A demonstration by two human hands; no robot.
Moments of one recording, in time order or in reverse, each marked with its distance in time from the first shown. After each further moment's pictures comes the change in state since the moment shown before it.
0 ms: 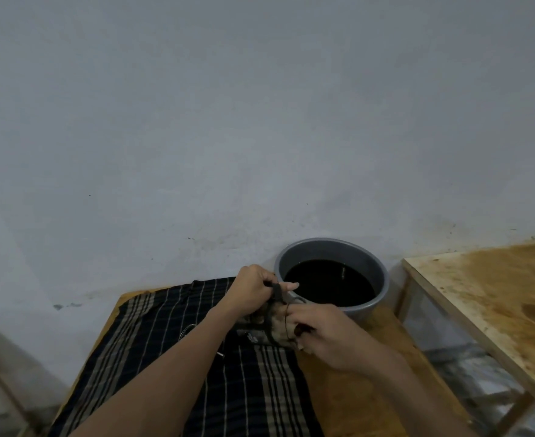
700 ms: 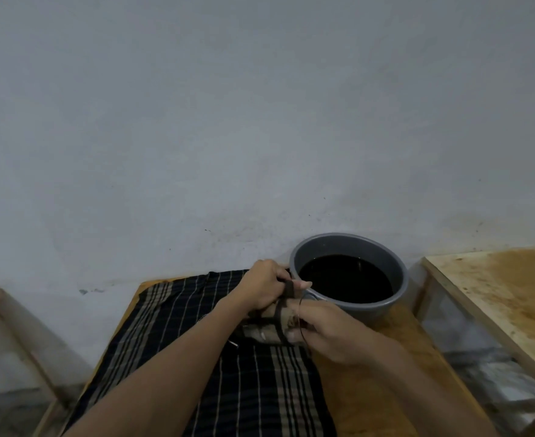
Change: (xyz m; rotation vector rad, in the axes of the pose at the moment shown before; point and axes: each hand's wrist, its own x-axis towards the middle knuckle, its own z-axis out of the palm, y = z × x) left_hand -0.010 0.016 -0.012 0.144 -0.034 -0.035; right_hand 0.019 0.001 0.013 0.163 -0.133 -0.028
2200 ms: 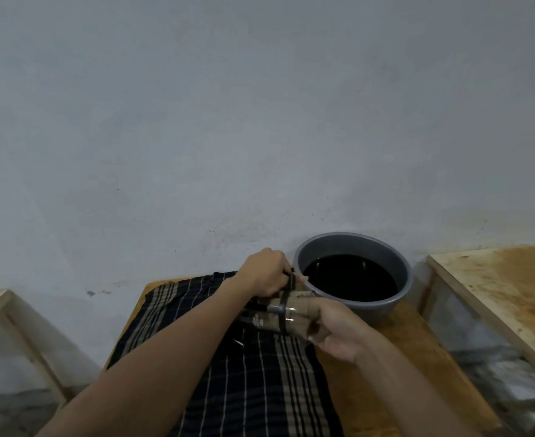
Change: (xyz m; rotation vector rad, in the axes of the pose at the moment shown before) left_hand 0.020 0.001 -0.011 0.453 -0.121 0.059; right_hand 0.008 -0.018 0.008 1.217 0.113 0.495
